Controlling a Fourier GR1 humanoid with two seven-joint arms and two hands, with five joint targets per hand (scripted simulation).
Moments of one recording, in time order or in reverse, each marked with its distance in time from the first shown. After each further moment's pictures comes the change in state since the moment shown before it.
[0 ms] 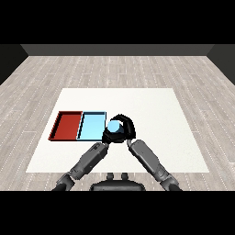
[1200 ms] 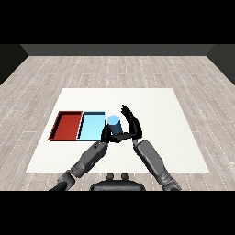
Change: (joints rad) left arm -0.037 -0.006 0.016 0.123 0.020 0.023 -0.205; right arm 0.071 -0.010 -0.102 -0.082 0.048 0.152 0.070
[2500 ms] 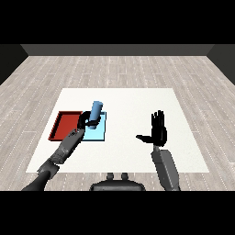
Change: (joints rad) left arm -0.187 0.303 0.107 0.278 -0.250 0.131 0.405; right arm 0.278 -0.045 -0.288 -0.140 -0.215 0.156 -0.169
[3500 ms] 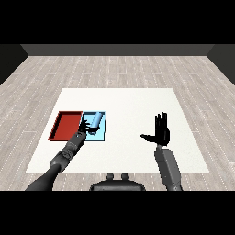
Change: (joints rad) left arm -0.147 -0.140 0.064 0.565 -0.048 -0.036 0.232; right arm -0.006 -0.022 -0.083 0.118 -0.035 0.079 -0.041
